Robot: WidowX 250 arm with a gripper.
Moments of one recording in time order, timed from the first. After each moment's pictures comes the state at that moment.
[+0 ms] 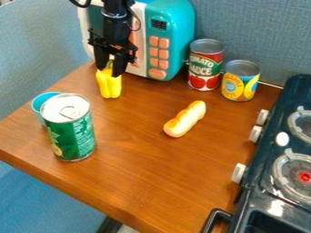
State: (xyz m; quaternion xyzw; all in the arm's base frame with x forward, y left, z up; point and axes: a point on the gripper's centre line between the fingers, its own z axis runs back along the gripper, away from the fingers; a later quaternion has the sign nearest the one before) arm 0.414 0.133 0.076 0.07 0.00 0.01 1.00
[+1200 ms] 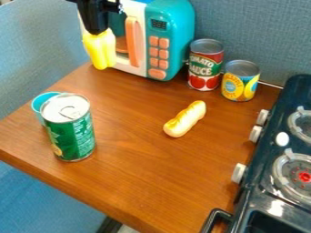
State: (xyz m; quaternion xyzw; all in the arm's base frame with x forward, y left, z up) arm 0.359 0.110 0.175 0.00 -0.06 -0.01 1.00
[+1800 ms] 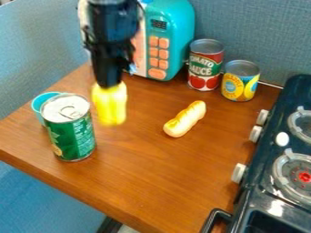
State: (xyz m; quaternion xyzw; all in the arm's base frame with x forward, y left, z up) arm 0.293 0.036 0.136 -0.01 0.02 -0.14 0.99
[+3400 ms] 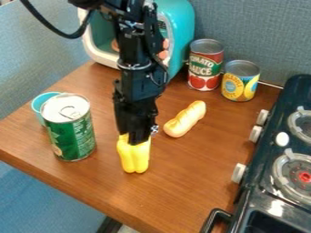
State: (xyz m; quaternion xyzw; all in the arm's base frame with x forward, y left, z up) arm 0.287 -0.002 0.074 -0.02 0.03 -0.21 0.98
